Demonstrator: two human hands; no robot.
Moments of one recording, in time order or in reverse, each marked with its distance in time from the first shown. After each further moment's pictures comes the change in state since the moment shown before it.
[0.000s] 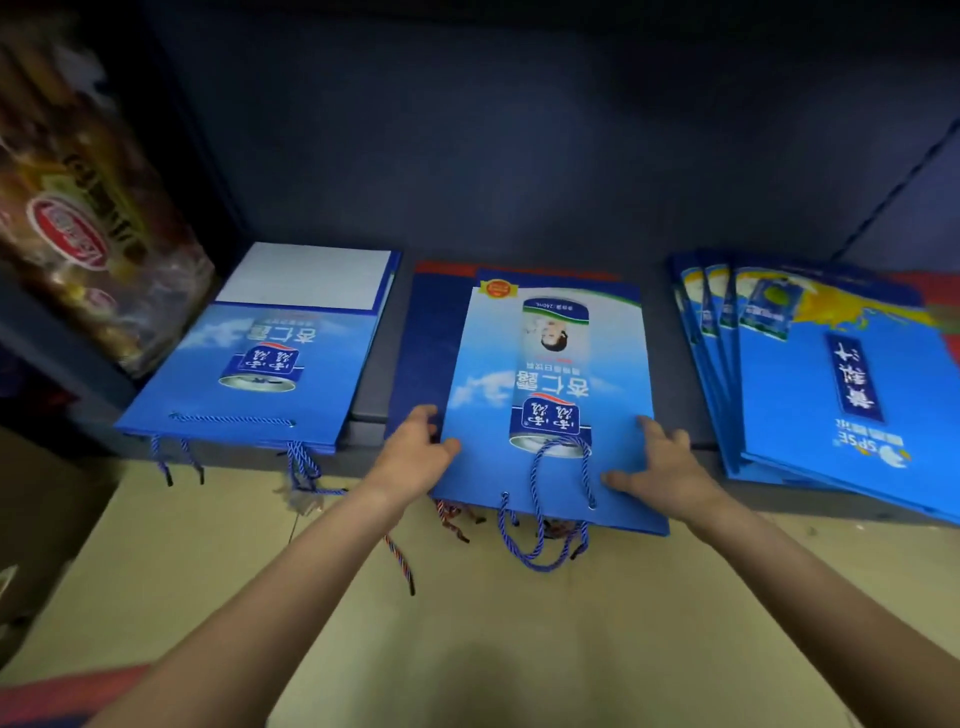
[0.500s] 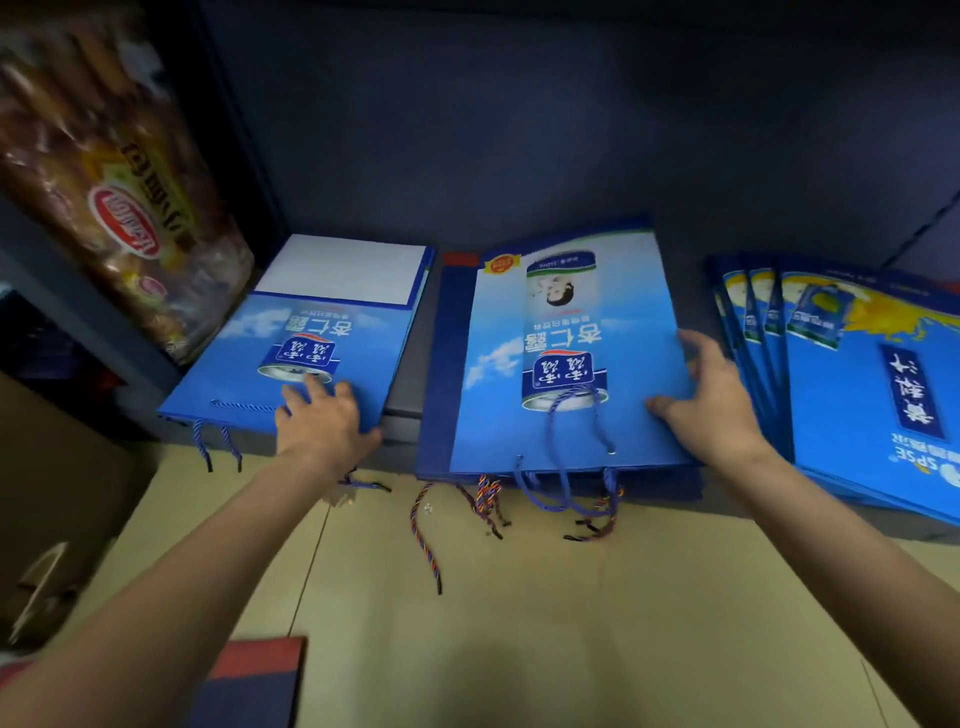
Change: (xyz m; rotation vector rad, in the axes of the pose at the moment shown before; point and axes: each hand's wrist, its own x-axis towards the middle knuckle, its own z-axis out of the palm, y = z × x) left_hand 0.017 -0.025 -0.091 1.112 0.217 -0.146; right_hand 0.006 -0.049 -0.016 0.261 0.364 -0.205
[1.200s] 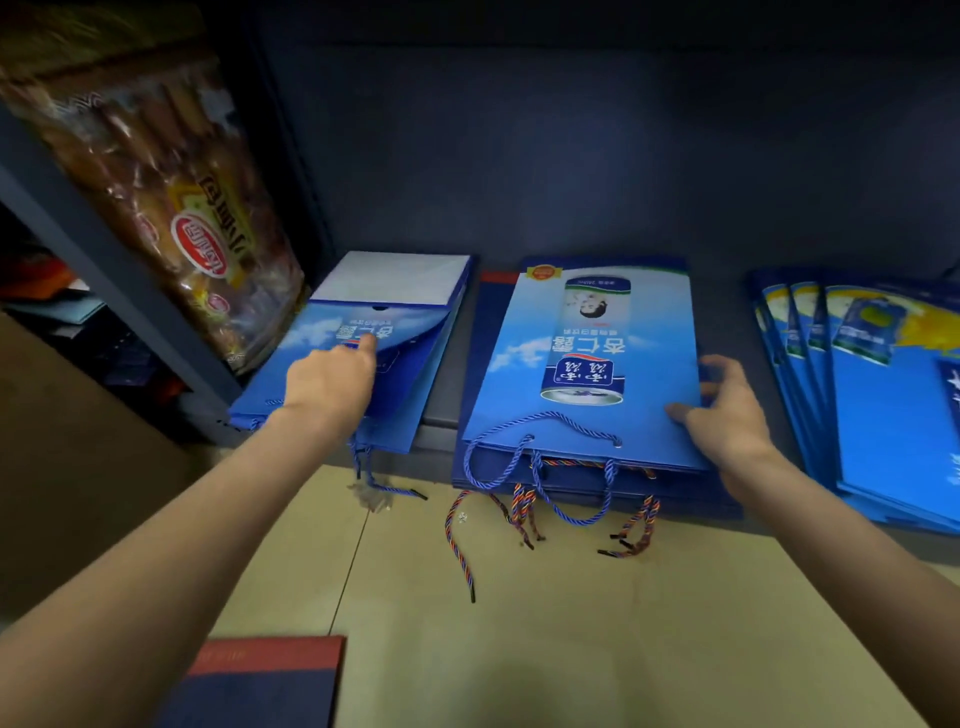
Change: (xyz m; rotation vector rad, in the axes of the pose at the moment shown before) left_hand -0.003 -0.019 -0.057 0.234 0.354 0.096; right_hand 0.015 0.004 0.020 0.213 0.007 0.147
